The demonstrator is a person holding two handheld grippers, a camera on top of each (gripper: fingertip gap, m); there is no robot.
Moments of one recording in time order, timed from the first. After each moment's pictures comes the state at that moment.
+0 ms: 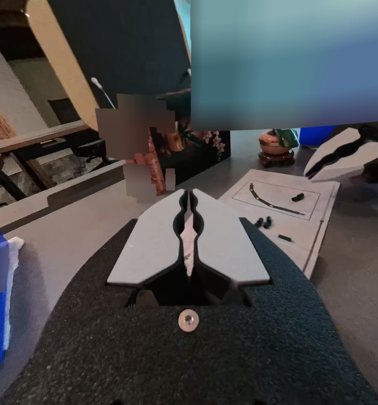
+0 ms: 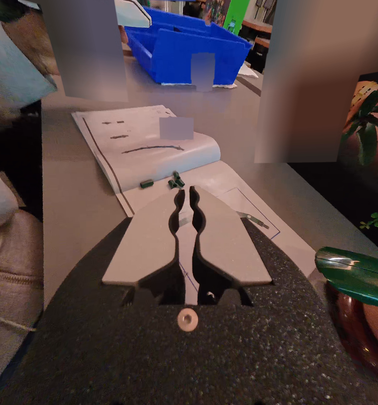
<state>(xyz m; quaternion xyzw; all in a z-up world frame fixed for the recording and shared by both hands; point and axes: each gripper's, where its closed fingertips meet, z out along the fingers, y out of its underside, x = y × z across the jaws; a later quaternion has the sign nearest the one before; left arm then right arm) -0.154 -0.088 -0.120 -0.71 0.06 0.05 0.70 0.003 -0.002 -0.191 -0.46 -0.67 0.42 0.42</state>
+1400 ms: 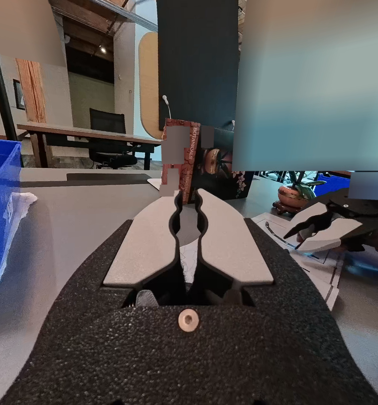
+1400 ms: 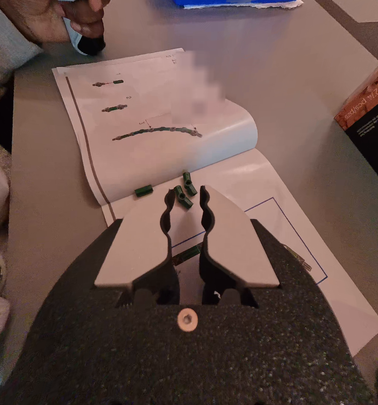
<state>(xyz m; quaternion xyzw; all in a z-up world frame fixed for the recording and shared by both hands) -0.214 -0.120 -0.134 -0.63 -0.09 -0.01 0.78 -0.052 -0.019 -0.235 -0.47 -0.75 0.36 0.30</state>
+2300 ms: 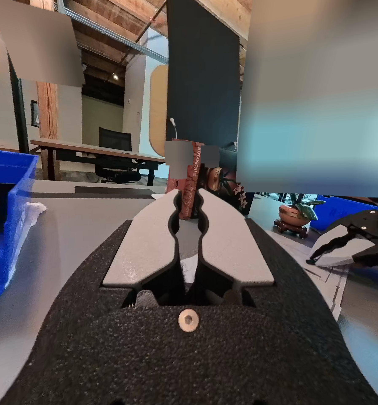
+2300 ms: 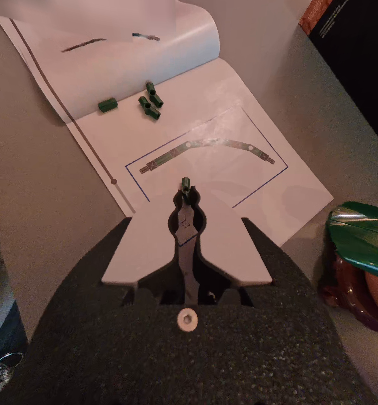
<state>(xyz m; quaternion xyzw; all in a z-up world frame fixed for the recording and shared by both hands) -0.222 -0.130 -0.121 -0.58 -0.11 -0.01 0.81 0.016 0.032 -0.250 -0.55 -0.73 0.28 0.29</state>
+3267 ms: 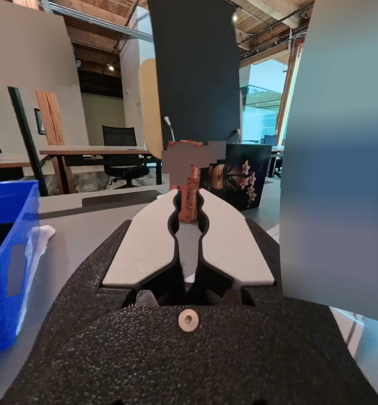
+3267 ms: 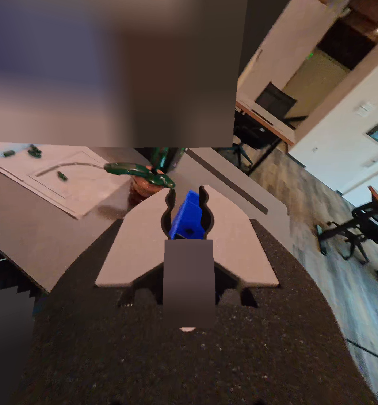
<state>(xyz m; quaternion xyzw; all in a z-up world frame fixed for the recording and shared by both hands) -0.211 -0.099 -0.092 -0.62 -0.05 0.05 0.78 0.237 0.143 -0.016 -0.55 -0.55 0.20 0.60</state>
